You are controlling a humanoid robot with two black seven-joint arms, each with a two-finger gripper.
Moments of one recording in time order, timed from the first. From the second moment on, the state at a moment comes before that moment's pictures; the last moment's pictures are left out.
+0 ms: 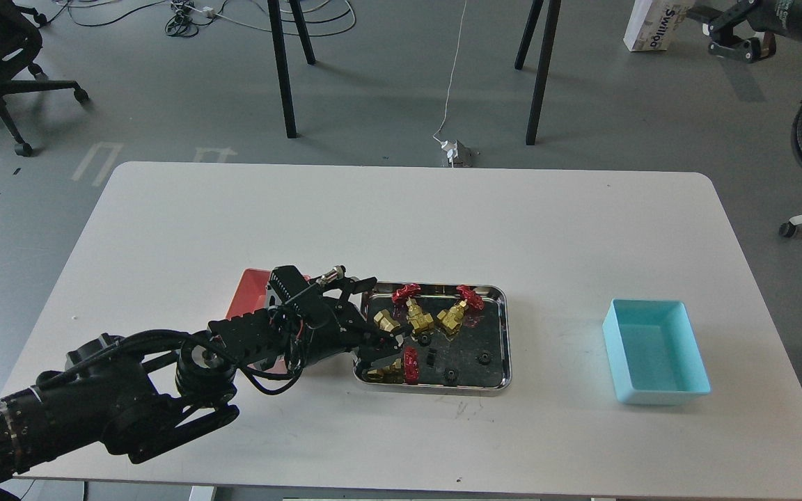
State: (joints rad) left arm -0.64 0.31 -0.20 -1.12 2.18 0.16 -0.08; right arm 1.34 -0.85 0.34 1.12 -0.05 0.06 -0.27
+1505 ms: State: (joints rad) left arm -0.63 0.36 -0.36 -1.23 2.12 0.01 0.00; right arm 1.33 -0.82 0.33 1.04 -0.07 0.07 -0.27
